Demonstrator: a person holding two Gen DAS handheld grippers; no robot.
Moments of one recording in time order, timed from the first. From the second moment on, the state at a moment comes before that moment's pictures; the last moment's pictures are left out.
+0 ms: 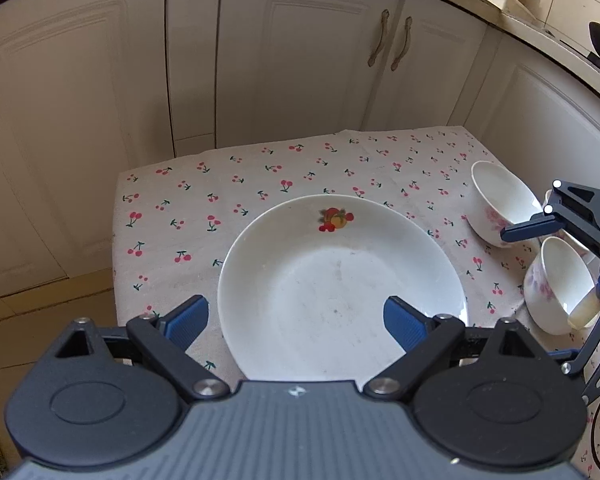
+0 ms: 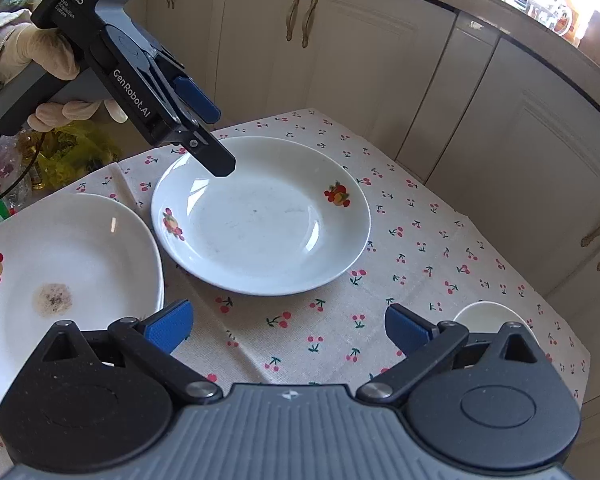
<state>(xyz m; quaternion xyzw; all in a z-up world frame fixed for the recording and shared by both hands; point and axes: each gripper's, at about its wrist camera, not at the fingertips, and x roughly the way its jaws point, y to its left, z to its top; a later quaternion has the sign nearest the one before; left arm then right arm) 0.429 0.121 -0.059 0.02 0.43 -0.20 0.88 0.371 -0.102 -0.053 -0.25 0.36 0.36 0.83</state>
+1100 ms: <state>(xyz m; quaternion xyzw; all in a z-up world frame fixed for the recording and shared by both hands) 0.478 0.118 -0.096 0.00 0.47 -0.25 0.84 0.420 -0.069 -0.091 -0.26 0.41 0.42 0.76</state>
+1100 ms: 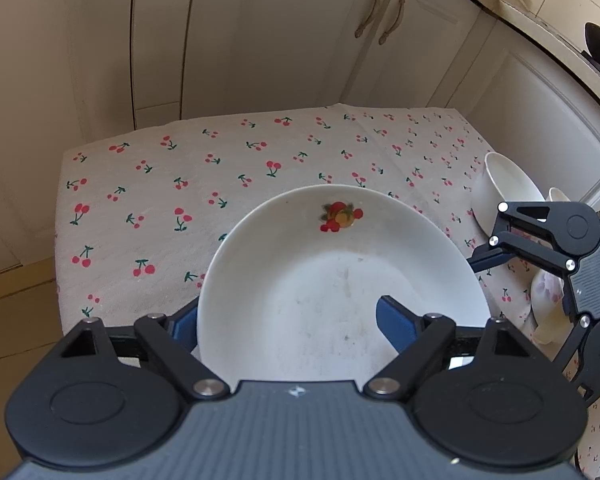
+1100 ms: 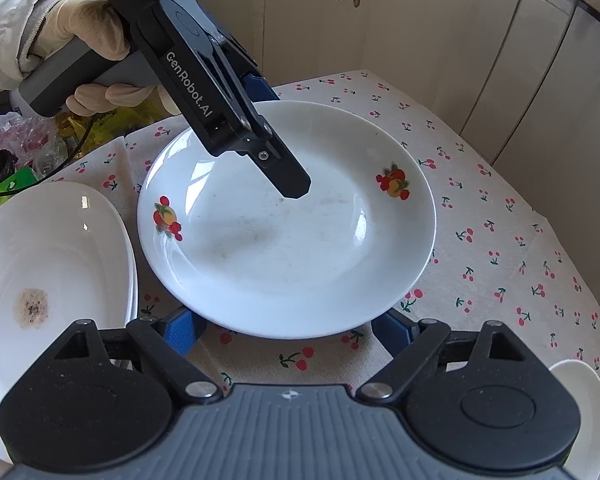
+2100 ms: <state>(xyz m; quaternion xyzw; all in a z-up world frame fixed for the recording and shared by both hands) 0.479 0.121 -0.096 -0.01 0.46 -0.26 0.85 0.419 -0.077 -0.085 -0.25 0.39 0.43 0.78</state>
